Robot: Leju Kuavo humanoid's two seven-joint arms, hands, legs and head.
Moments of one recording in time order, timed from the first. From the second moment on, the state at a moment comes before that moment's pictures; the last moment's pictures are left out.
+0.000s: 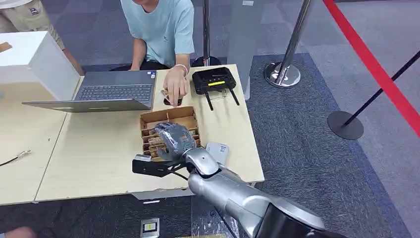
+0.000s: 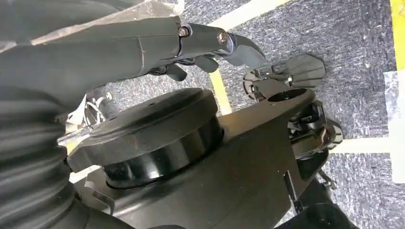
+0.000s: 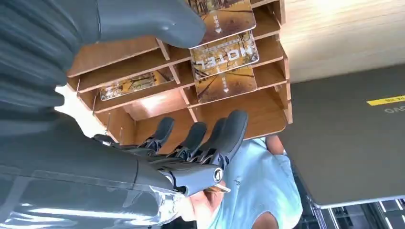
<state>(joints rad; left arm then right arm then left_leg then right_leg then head) -0.11 0.03 -1.11 -0.24 0.81 0.20 -0.14 -0.80 0.31 1.03 -0.48 0.62 -0.47 -0.02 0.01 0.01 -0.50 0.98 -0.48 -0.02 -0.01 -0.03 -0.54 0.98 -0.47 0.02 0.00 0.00</state>
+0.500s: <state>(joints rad) -0.11 0.03 -1.11 -0.24 0.82 0.20 -0.14 -0.78 0.32 1.03 -0.48 0.62 -0.47 -0.03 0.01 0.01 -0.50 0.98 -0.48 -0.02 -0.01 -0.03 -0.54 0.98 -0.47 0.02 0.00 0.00</state>
